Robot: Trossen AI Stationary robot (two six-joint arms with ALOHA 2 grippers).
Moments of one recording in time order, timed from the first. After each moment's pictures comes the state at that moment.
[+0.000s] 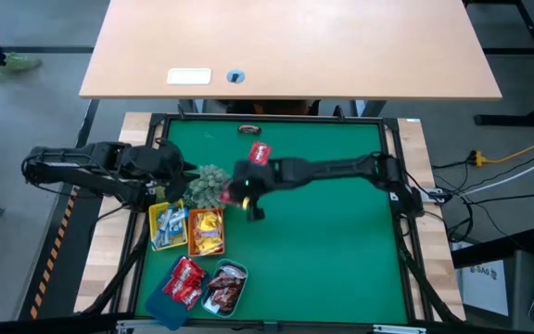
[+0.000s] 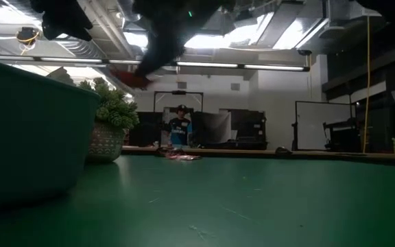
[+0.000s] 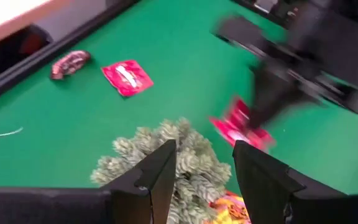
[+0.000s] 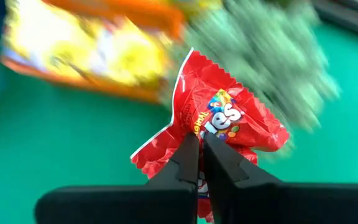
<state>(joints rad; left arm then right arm) -0.05 0.70 0.88 -0.85 -0.31 -0.54 0.03 2.15 1.93 -0.62 -0.04 -0.34</state>
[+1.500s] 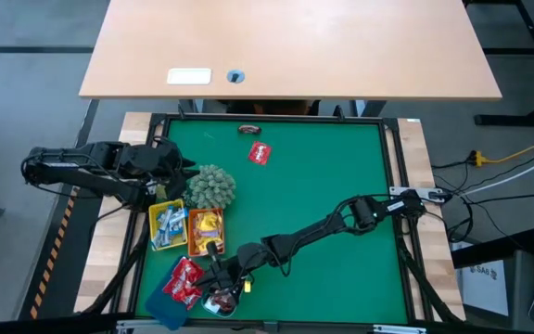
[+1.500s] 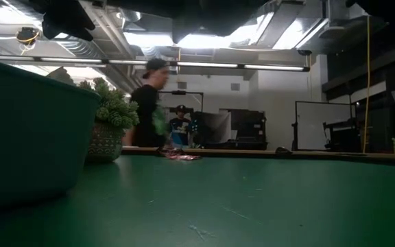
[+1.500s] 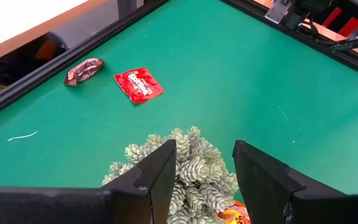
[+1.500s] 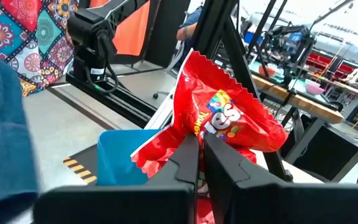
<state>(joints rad) -0.05 0.69 0.88 -0.85 -0.36 -0.55 0.37 2.52 1.93 0.58 -0.12 -0.34</state>
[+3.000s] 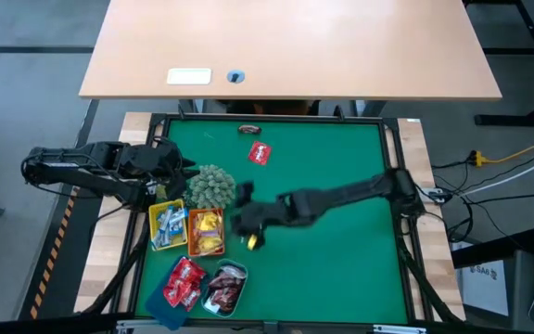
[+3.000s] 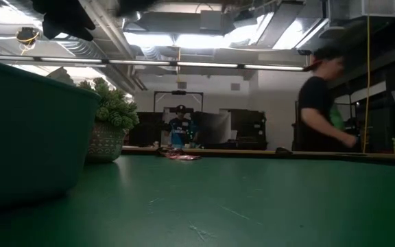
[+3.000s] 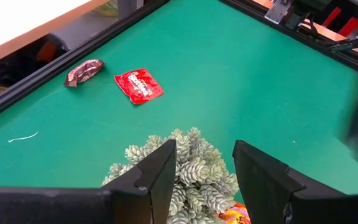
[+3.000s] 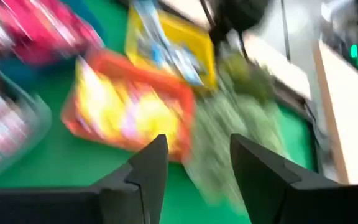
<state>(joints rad) -0.05 0.69 0.88 -0.84 -0.36 -0.54 0.24 2.08 1.93 -0.54 0.32 -0.38</state>
